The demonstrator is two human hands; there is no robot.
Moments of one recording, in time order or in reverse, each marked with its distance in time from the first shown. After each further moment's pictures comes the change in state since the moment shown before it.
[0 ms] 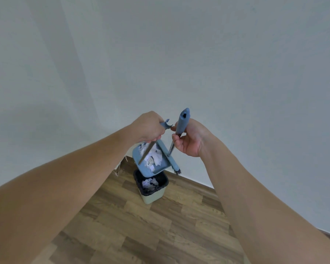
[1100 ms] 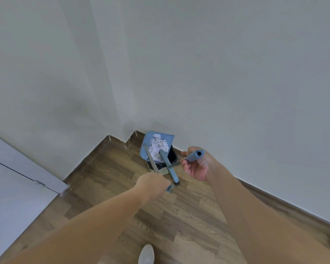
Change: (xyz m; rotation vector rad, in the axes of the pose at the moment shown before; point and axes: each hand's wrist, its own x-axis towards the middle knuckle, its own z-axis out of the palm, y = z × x) left_hand -0.058 -0.172 0.167 0.941 -0.425 0.204; right_hand 0.059 0.147 -0.037 0.106 0.050 0.241
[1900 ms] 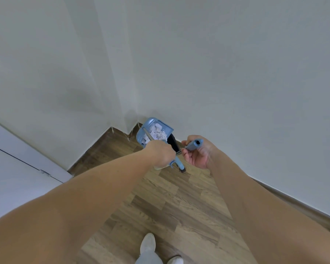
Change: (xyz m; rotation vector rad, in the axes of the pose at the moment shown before) left_hand 0.020 -0.024 -0.059 0.191 0.032 0.057; right_hand 0.003 -0.004 0.007 -0.094 -0.034 -0.003
